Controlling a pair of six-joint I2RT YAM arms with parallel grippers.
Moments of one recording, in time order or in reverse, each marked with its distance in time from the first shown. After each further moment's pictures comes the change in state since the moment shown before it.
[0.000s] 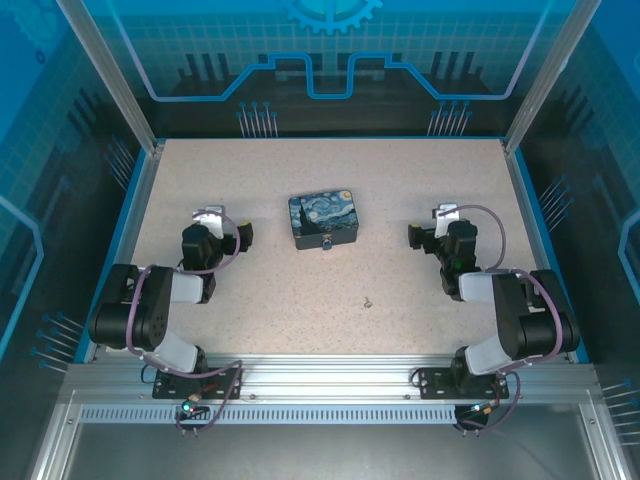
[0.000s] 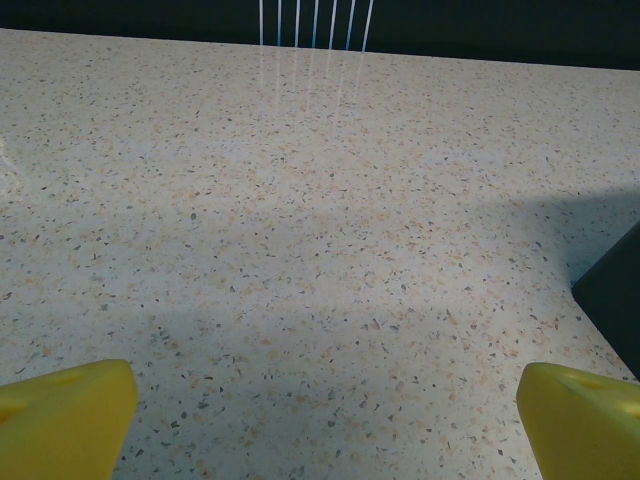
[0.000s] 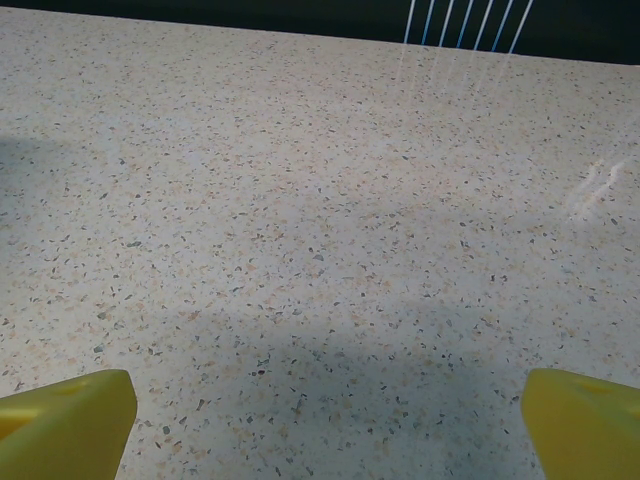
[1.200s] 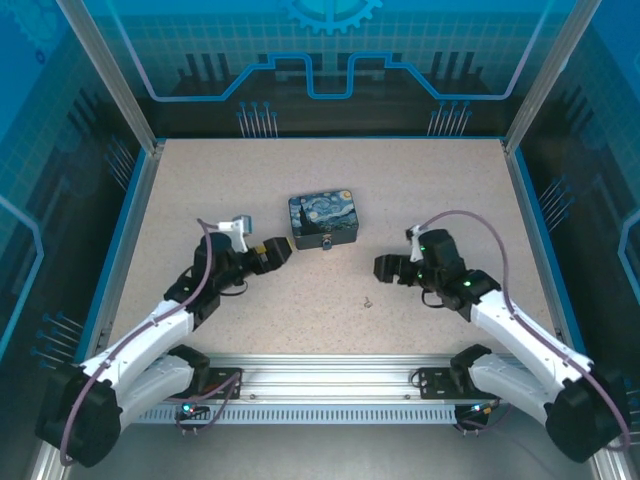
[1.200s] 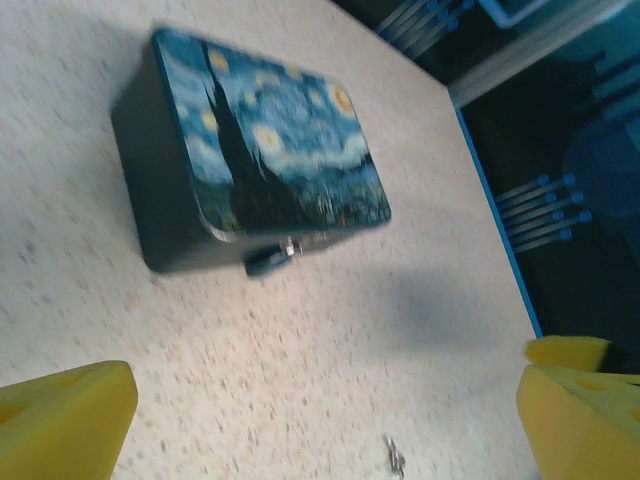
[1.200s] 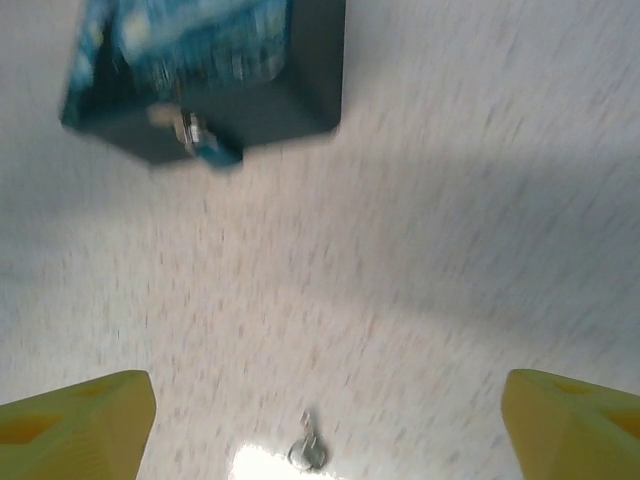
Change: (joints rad) left arm -0.398 -0.618 0.060 -0.742 0.195 -0.673; right arm 0.426 -0.523 0.187 -1.107 -0.159 0.558
